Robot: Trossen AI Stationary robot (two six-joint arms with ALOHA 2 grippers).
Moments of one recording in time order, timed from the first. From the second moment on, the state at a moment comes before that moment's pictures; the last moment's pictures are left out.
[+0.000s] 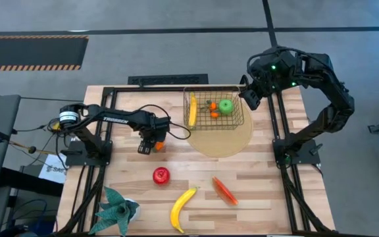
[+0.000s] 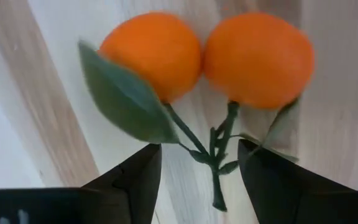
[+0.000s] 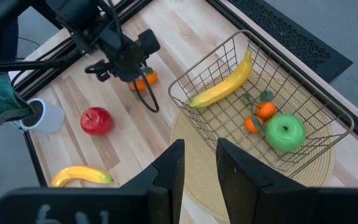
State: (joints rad) left arm 0.22 1.64 0.93 -0.85 -0.05 0.40; right arm -0.29 1.46 2.17 -1.52 0.00 0.41
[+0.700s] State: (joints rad) left arm 0.24 1.62 1.26 -1.00 -0.12 0.23; right arm -0.29 1.46 2.17 -1.52 0.00 0.41
